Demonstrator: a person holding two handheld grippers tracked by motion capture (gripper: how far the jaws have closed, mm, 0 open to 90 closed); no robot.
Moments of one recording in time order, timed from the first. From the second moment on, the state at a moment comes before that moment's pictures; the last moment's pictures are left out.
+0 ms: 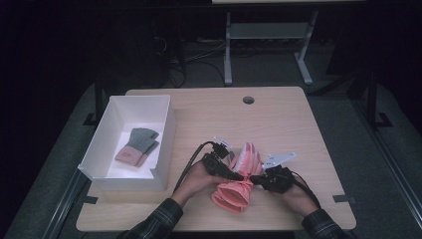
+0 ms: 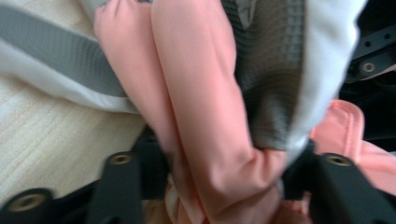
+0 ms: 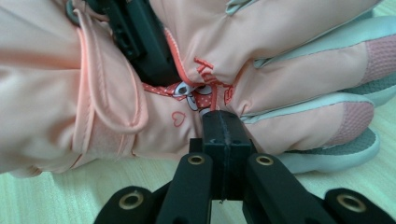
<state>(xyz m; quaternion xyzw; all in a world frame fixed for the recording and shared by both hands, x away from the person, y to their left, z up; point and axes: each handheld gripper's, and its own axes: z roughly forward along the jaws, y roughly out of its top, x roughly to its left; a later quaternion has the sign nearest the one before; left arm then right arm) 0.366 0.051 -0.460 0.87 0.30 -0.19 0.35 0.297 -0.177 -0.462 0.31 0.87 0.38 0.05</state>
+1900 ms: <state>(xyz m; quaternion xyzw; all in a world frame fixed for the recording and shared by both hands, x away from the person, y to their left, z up) 0.359 0.110 -0.334 0.86 0.31 -0.11 0.39 0.261 -0.251 -0.462 0.42 0.80 0.40 0.15</state>
